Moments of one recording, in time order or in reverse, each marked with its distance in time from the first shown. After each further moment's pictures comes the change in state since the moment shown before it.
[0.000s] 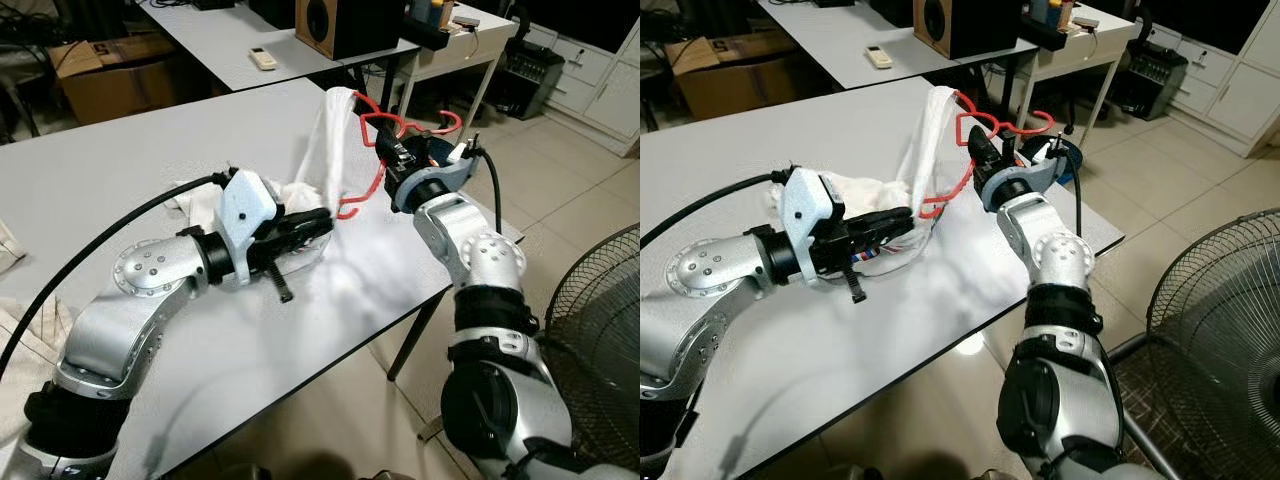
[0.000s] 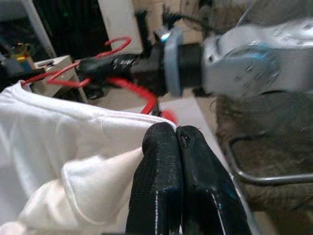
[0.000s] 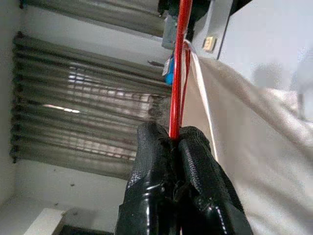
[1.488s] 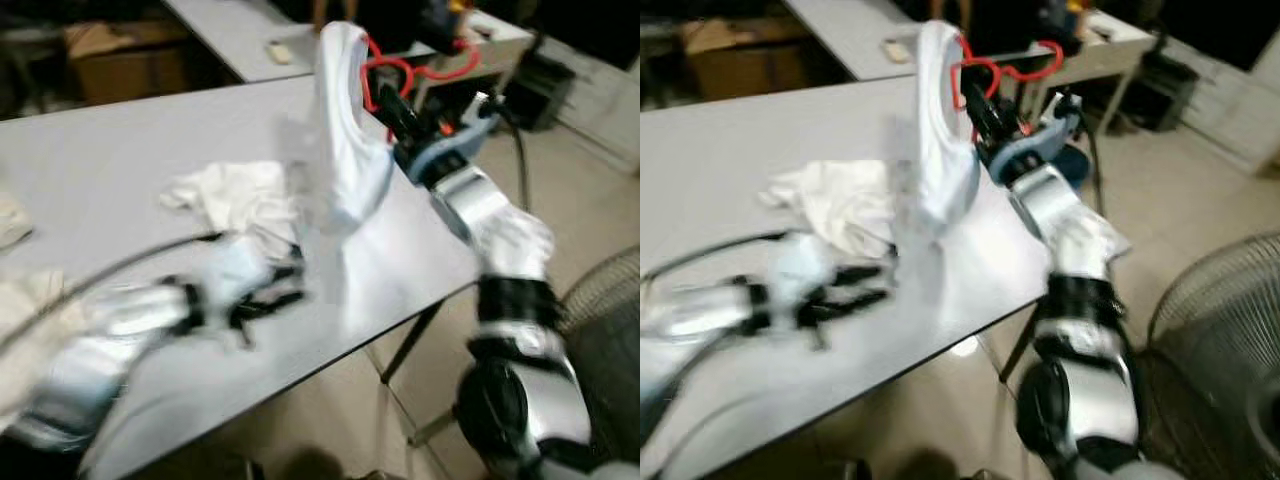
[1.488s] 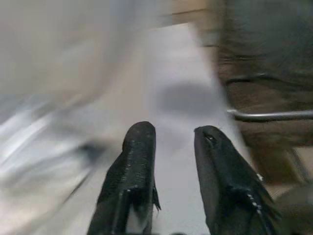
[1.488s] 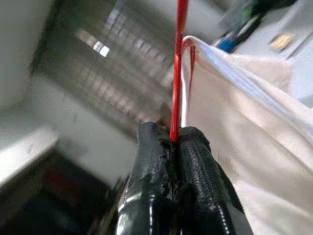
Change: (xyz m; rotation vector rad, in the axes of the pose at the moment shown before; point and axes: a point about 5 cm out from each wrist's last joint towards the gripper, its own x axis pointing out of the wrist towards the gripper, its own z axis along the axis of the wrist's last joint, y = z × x) left arm -0.048 -0.011 -0.041 -0.019 0.258 0.025; right arm -0.017 0.044 0.012 -0.331 0.088 0.252
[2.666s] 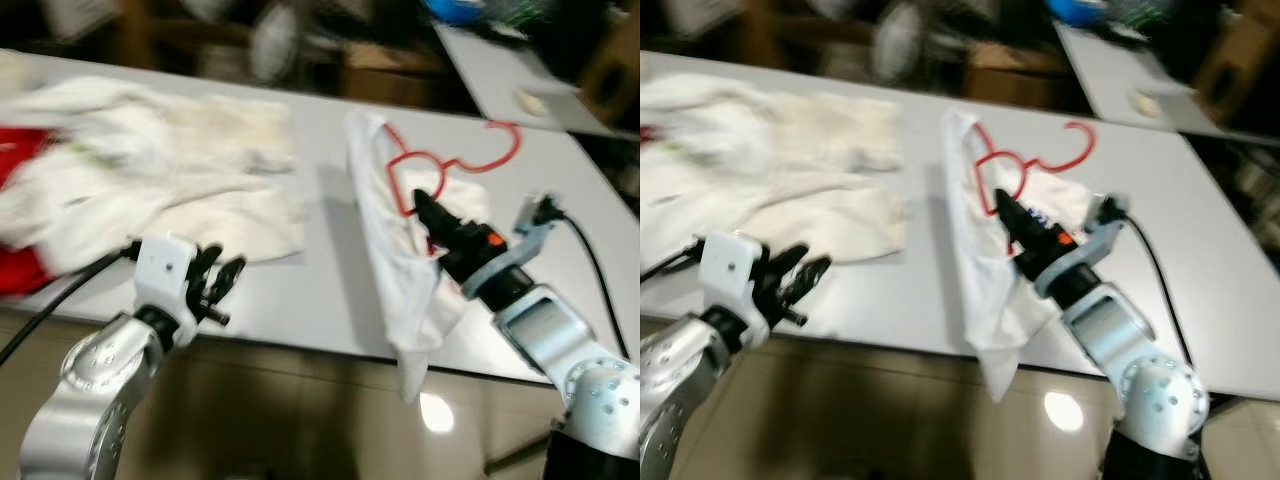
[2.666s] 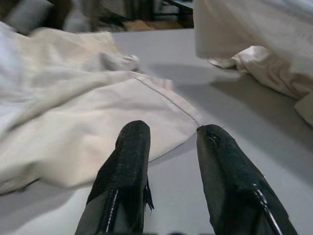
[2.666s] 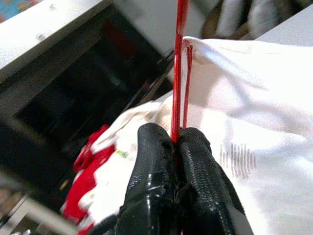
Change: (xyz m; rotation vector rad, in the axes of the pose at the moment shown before) left arm -0.012 -0.004 -0.019 -0.295 -0.059 0.549; right arm -0.119 0.001 -0.028 -0.177 0.083 -0.147
